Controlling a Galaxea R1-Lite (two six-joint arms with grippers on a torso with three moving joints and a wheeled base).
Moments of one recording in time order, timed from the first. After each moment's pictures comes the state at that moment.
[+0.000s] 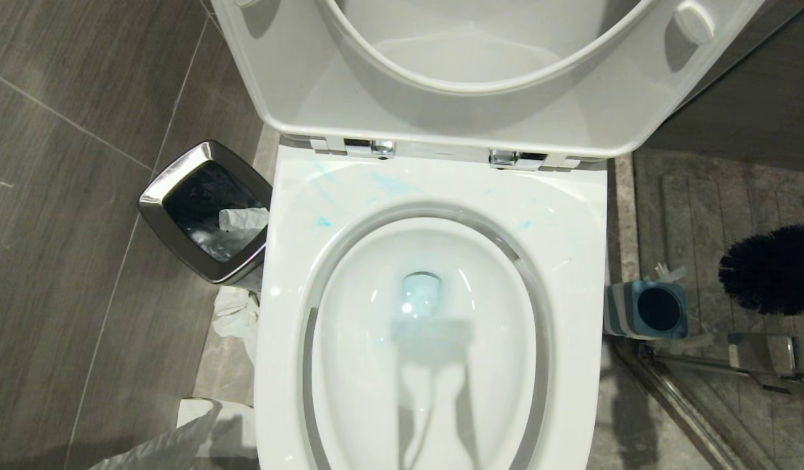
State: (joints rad) left arm 0.00 0.00 0.00 -0.01 0.00 0.01; right arm -0.15 0.65 -1.20 0.35 0.12 0.23
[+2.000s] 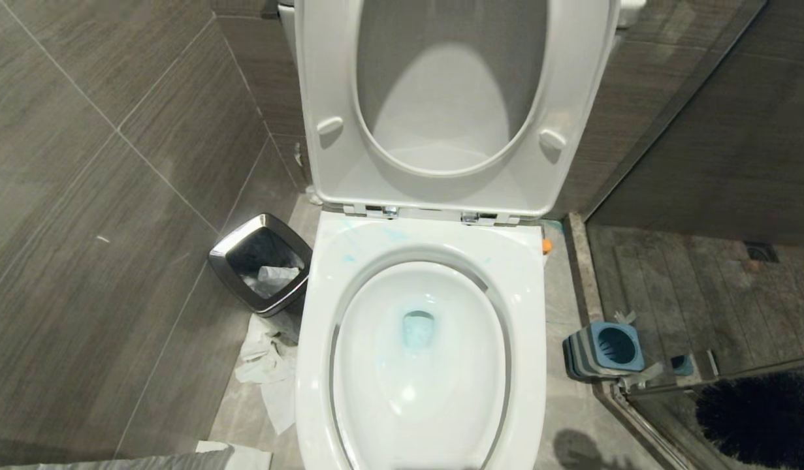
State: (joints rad) left arm 0.00 0.00 0.00 -0.01 0.00 0.00; right arm -0.18 0.45 -0.97 0.50 0.17 0.23
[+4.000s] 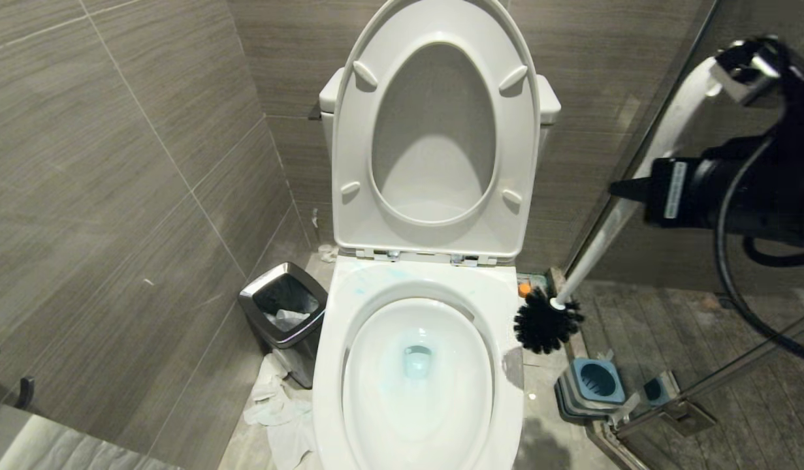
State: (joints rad) left arm 0.00 0.00 0.00 -0.01 0.00 0.00; right arm 0.53 1.45 -1.29 0.15 -0.29 0.21
